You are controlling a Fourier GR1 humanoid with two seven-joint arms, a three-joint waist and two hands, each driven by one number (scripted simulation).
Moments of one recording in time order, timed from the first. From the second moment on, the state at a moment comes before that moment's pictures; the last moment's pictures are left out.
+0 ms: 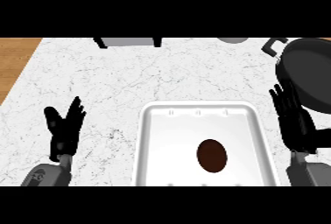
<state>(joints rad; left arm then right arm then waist) -0.13 0.30 -0.18 -1.29 0.29 0.41 0.16 -0.12 -0.30 0.01 -1.38 -0.41 -0.09 -0.19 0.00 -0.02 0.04</state>
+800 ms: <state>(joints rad) -0.24 0.41 -0.11 -1.54 0.29 0.33 0.12 -0.37 -0.46 0.15 -1.11 -0.09 0.19 -0.68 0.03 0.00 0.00</state>
